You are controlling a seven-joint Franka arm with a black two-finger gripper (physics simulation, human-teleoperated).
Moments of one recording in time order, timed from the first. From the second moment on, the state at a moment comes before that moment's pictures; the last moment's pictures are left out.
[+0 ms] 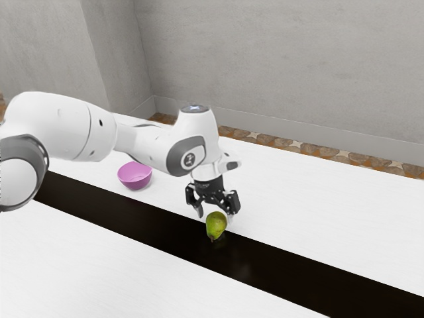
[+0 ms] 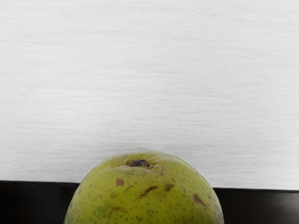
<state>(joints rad) -0.04 0.55 -0.20 -1.73 0.01 2.23 -0.28</state>
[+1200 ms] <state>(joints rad) -0.03 0.58 -0.19 -1.65 0.04 2.18 -0.30</state>
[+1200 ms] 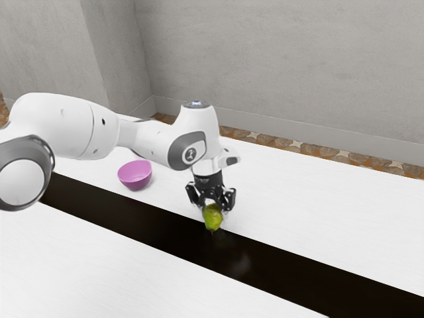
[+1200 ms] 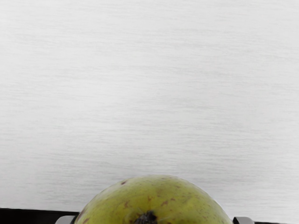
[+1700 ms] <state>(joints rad) 0.21 0.53 -0.19 -1.41 0.09 1.85 -0.31</state>
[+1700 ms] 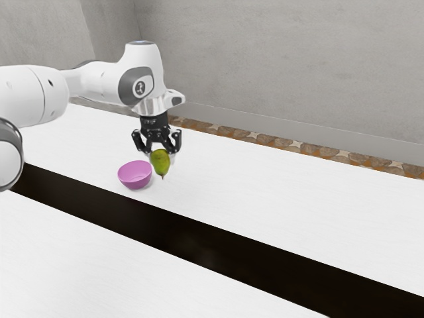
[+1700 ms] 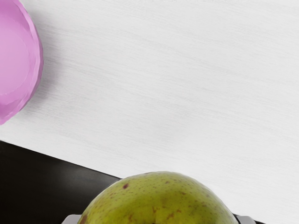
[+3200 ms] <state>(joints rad) 0.33 0.80 -0.15 -1.13 0.18 1.89 0.09</state>
